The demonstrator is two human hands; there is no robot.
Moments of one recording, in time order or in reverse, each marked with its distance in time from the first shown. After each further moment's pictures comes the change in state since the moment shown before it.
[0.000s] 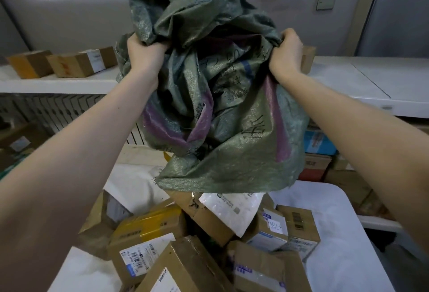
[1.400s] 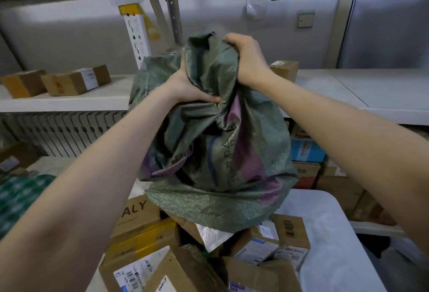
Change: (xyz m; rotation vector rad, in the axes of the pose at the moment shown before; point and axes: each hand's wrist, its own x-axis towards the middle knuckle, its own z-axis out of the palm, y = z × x) left_hand 0.002 -0.020 0.046 0.815 -0.654 0.138; right_hand -0.020 -0.052 -0.013 0.219 -0.268 -0.481
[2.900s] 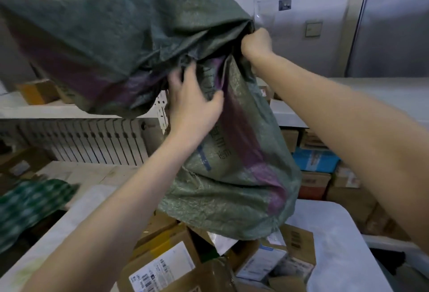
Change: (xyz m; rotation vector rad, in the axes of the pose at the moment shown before) left_hand -0.082 0.038 0.017 -0.009 0.576 0.048; right_hand 0.063 -0.012 0.000 0.022 0.167 0.633
